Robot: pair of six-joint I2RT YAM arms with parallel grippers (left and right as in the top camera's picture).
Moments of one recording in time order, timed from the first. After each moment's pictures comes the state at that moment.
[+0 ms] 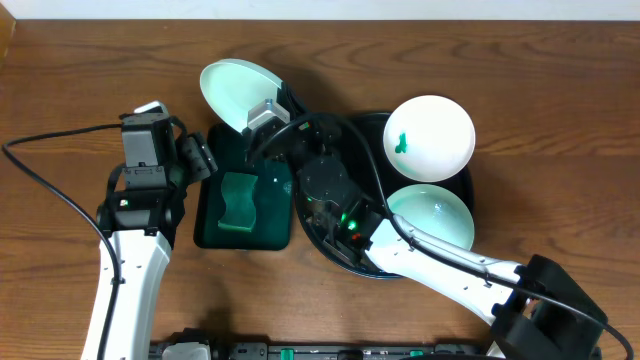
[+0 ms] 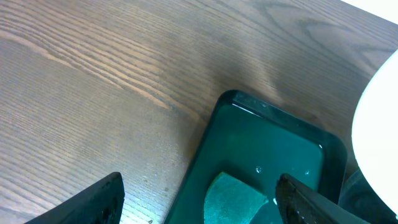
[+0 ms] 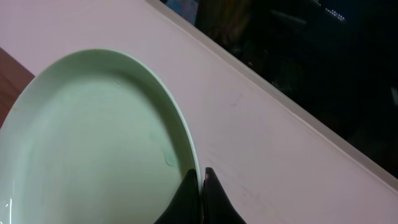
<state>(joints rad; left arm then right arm) 0.05 1.18 0.95 -0.58 -0.11 -0.33 0.96 1.71 1.12 0.71 0.63 -0.64</state>
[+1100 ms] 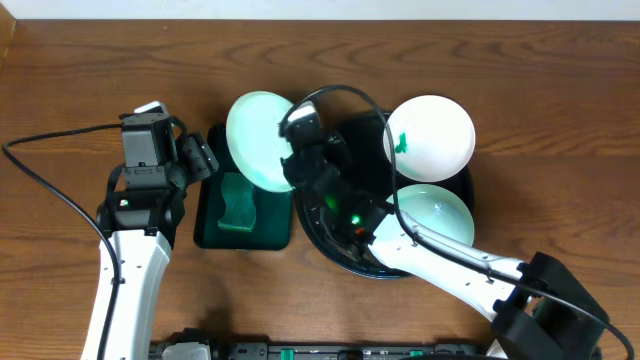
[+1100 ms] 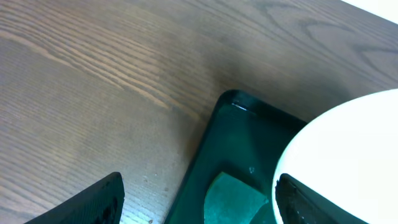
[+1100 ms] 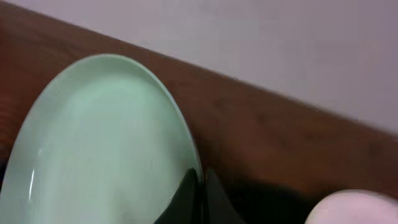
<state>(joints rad) 0.05 1.18 0.95 -0.58 -0.11 -0.33 0.93 1.71 1.12 0.17 0.64 0.11</state>
